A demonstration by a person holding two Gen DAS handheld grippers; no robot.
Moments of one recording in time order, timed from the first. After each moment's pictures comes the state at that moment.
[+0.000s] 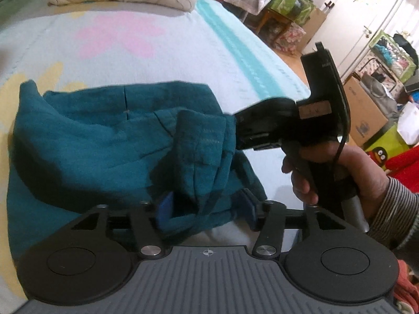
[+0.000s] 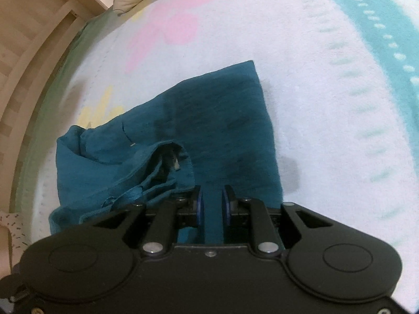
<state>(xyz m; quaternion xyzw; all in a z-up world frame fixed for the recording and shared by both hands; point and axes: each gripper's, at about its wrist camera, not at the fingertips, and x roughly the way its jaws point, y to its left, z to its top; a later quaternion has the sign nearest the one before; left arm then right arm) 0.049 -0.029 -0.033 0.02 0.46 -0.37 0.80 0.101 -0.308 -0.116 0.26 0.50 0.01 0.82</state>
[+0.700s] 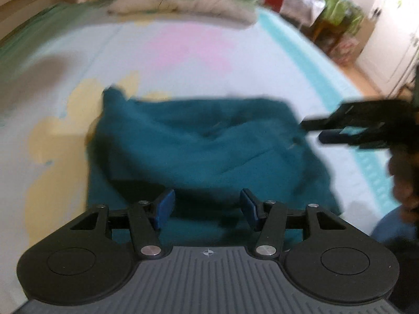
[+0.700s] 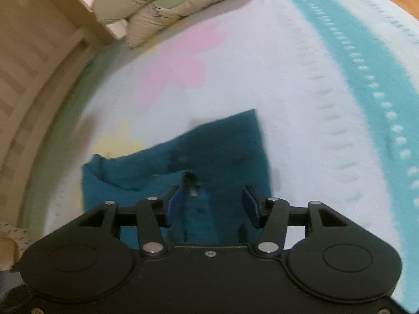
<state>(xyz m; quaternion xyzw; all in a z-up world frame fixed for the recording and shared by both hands) 0.078 0.011 -0.048 0.06 0.46 -0.25 0.85 0.089 -0.300 -0.086 0.28 0.44 0.02 0.85</state>
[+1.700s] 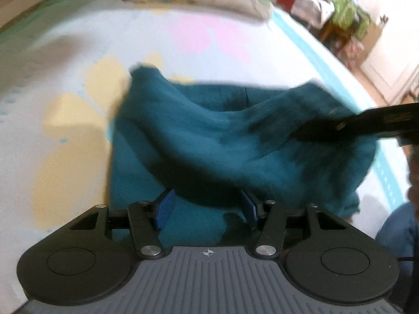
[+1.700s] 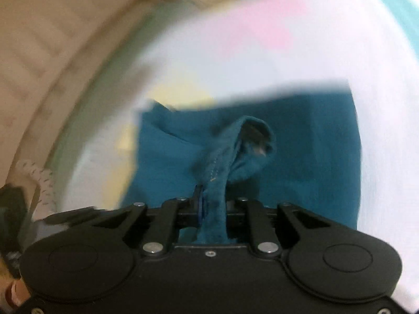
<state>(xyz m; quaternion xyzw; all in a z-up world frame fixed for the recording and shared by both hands) 0.080 0.057 -0.046 0.03 0.46 -0.25 0.85 0.088 -0.229 -0.046 0.18 0.42 0.16 0.87</state>
